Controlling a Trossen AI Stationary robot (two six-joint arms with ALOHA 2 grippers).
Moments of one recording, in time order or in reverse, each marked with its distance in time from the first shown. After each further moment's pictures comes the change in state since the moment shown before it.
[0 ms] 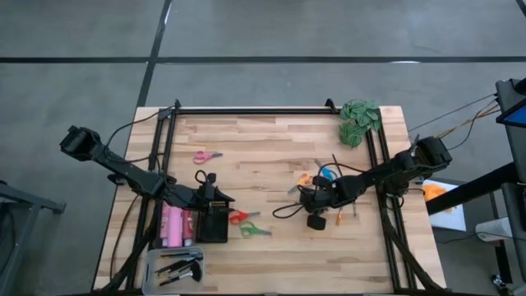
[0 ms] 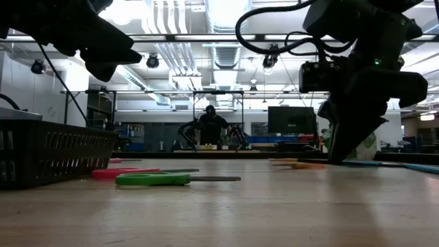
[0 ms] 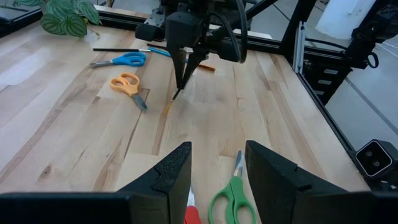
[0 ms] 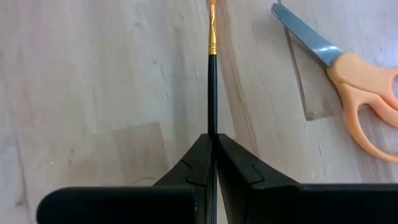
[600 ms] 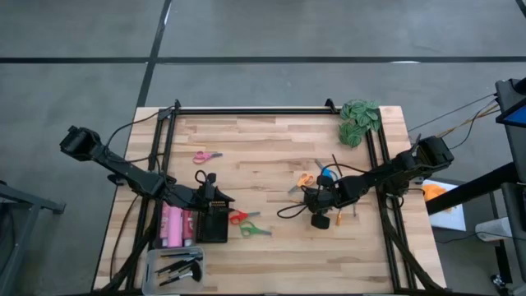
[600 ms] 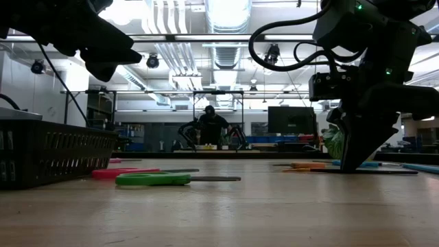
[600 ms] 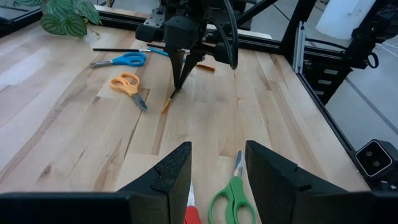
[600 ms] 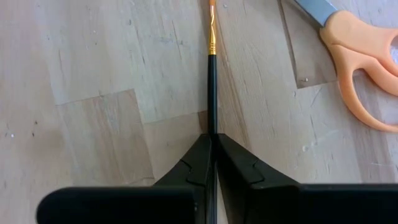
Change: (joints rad) left arm 0.000 0.000 0.000 0.000 0.000 -0.001; right arm 0.001 -0.002 -0.067 0.001 0.010 0.003
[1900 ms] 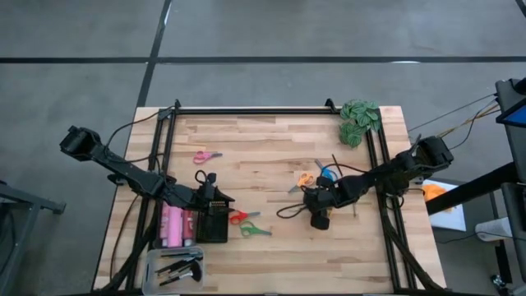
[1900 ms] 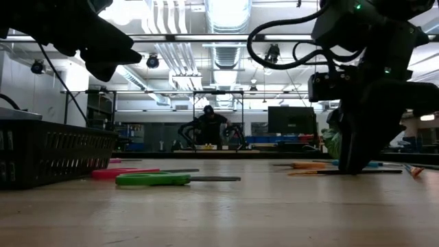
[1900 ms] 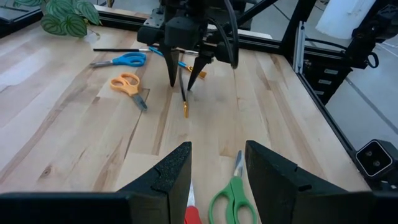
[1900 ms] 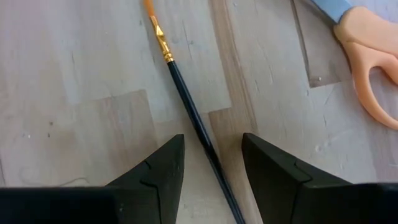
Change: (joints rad) left arm 0.000 0.000 0.000 0.000 0.000 0.002; right arm 0.019 -0.003 0.005 0.005 -0.046 0.024
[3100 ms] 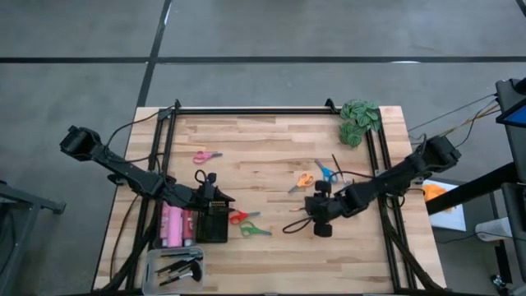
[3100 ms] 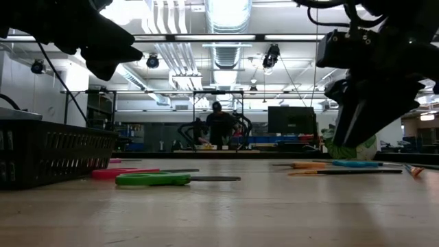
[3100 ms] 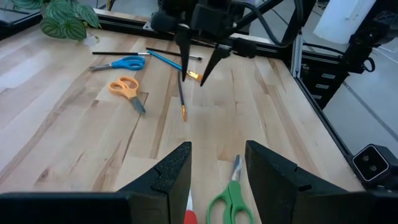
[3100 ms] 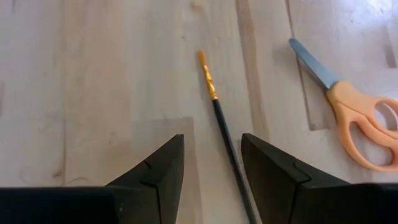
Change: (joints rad) left arm 0.000 0.000 0.000 0.015 0.000 -0.002; right arm 0.124 -0.074 0.032 0.016 0.175 -0.057
